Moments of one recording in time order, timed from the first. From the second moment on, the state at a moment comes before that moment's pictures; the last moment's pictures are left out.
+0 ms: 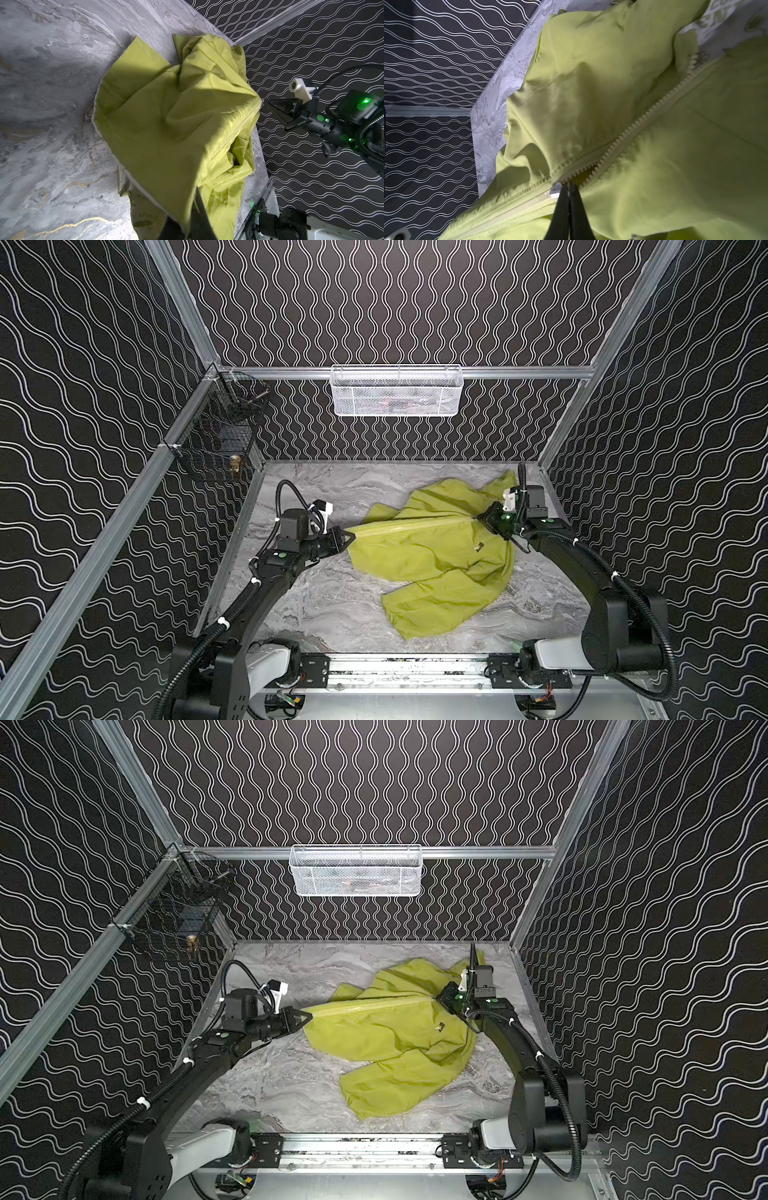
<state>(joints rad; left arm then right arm) -0.16 1.13 0.67 -0.18 0.62 -0.53 0.07 1.40 0.96 -0.36 -0.37 0.72</state>
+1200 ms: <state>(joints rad) -0.15 1.08 0.67 -0.30 0.46 -0.50 -0.04 1.43 0.98 -0.37 -0.32 0.69</state>
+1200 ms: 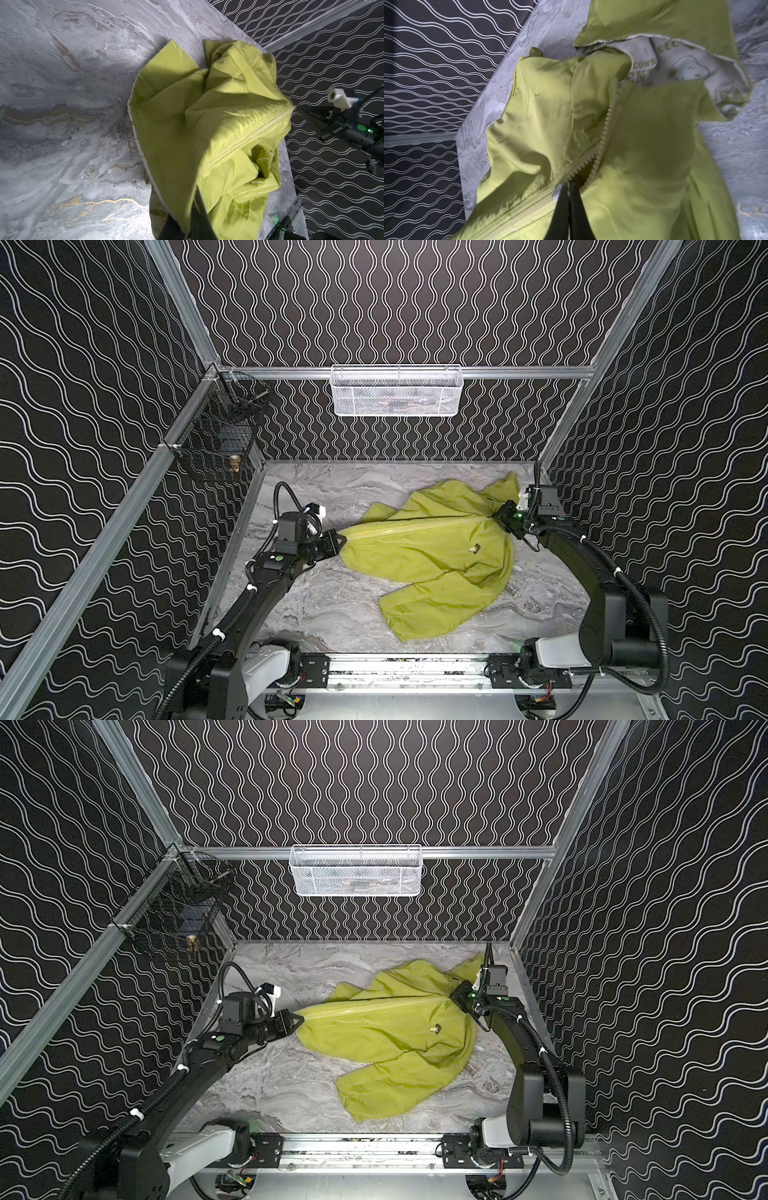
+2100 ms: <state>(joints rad) -0.15 1.08 0.67 -0.30 0.47 -0.49 -0.20 1.48 1.03 -0.39 -0.37 0.68</state>
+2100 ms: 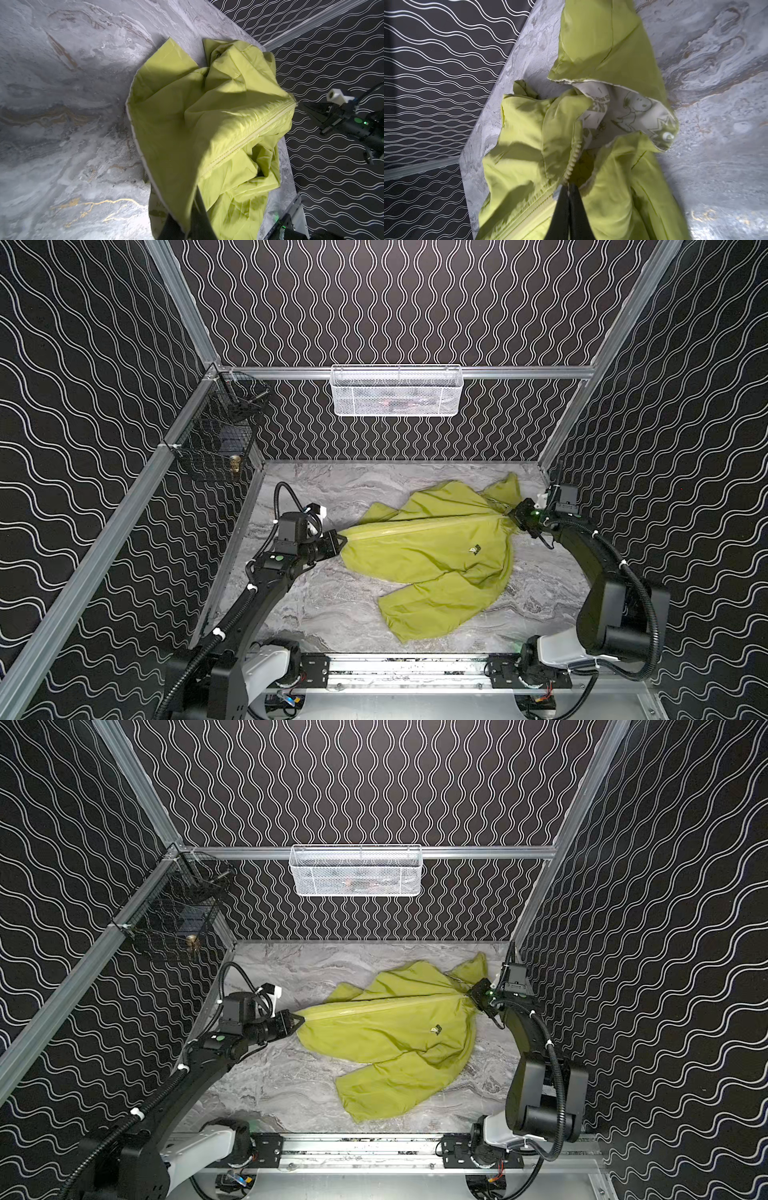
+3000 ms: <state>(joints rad) -0.15 1.08 0.66 -0.28 0.50 -0.49 -0.30 1.49 1.03 -0.41 -0.39 0.67</state>
